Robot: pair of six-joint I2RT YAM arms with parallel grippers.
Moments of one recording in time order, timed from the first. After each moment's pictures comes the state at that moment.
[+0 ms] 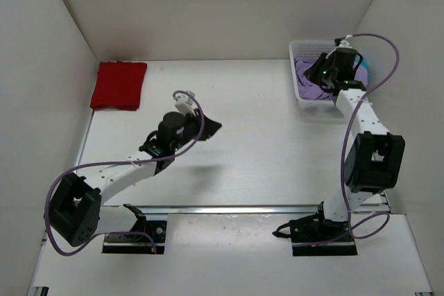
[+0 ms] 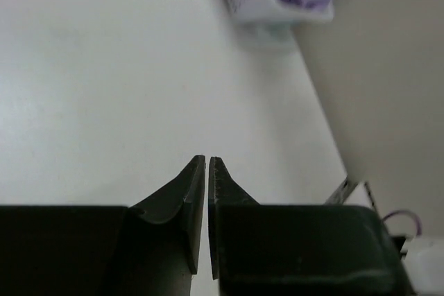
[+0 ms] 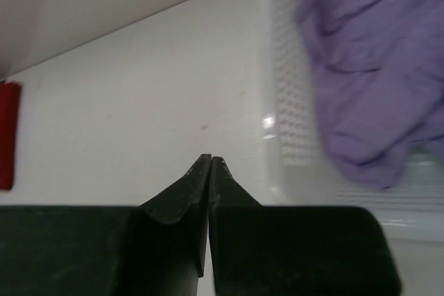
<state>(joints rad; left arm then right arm) -0.60 1.25 0.70 0.36 0.08 -0.73 -0.03 1.63 1.33 -0.13 -0.25 0.43</state>
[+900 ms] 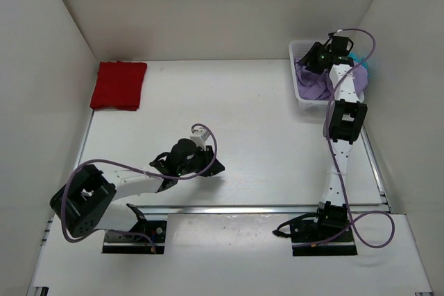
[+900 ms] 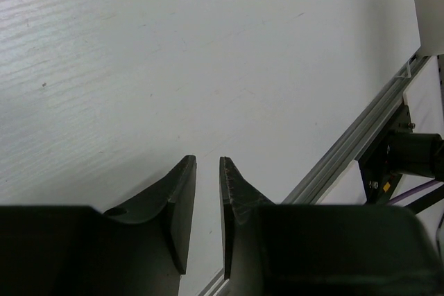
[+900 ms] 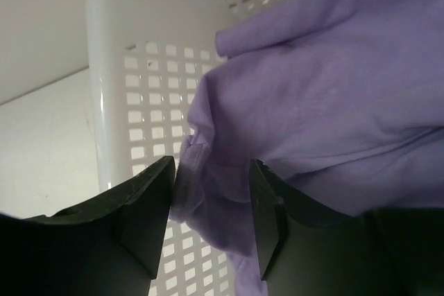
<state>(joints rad) -0.78 1.33 0.43 0.37 0.19 -0.67 -0.17 2.69 2.59 -0.53 -0.42 0.42</state>
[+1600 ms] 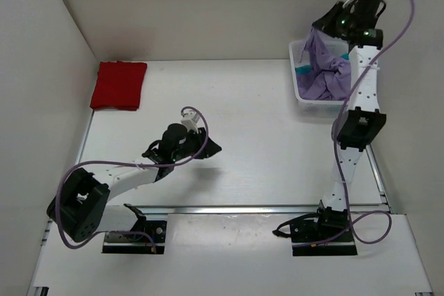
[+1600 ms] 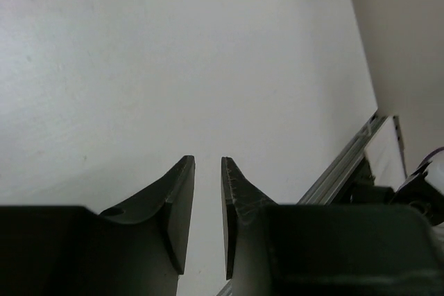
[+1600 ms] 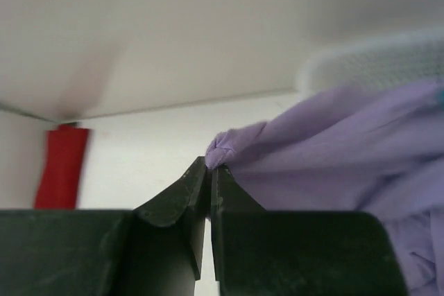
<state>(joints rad) -0.66 1.32 0.53 0.33 0.24 -0.68 -0.15 2.39 2.67 -0.68 -0.48 0.44</state>
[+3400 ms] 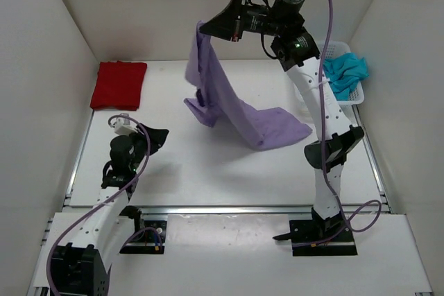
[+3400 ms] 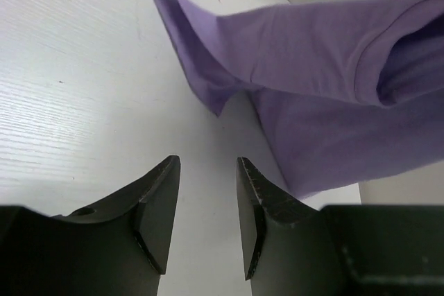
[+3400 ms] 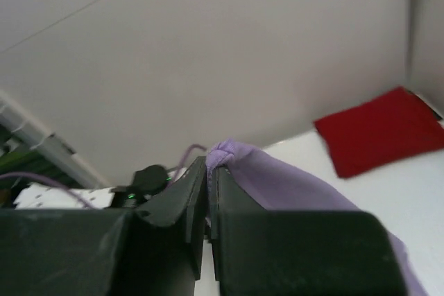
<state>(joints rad) -0.11 0.77 0.29 0.24 0.18 -0.79 0.47 2.04 2.52 -0.23 -0.94 0.59</state>
